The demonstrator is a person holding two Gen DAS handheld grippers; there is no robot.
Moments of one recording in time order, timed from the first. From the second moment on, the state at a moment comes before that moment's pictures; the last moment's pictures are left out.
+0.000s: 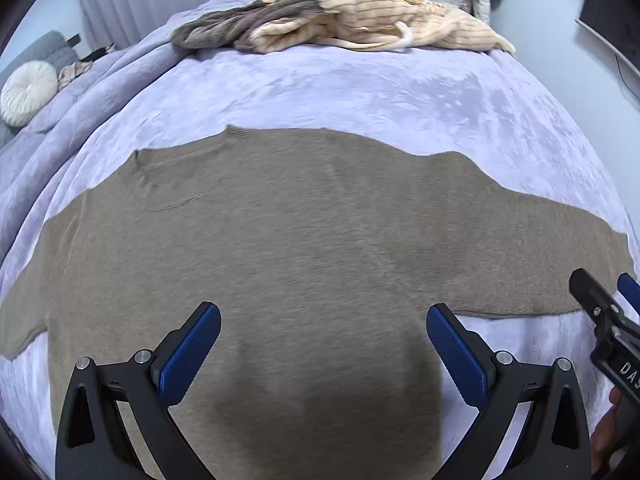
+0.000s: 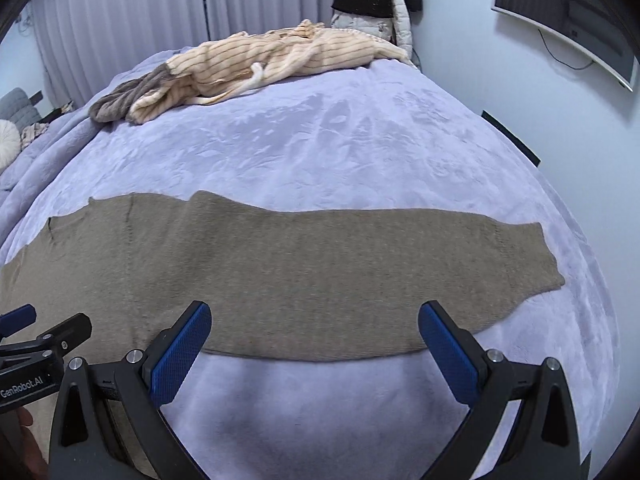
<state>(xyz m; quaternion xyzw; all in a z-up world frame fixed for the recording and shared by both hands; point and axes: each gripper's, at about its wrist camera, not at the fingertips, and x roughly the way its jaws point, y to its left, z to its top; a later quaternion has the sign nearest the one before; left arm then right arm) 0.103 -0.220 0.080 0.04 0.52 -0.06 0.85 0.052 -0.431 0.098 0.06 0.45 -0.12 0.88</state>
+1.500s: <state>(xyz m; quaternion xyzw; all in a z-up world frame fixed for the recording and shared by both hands) 0.177 -0.293 0.015 0.08 0.58 -0.03 0.81 0.005 -0.626 0.083 0.23 0.35 -0.18 0.89</state>
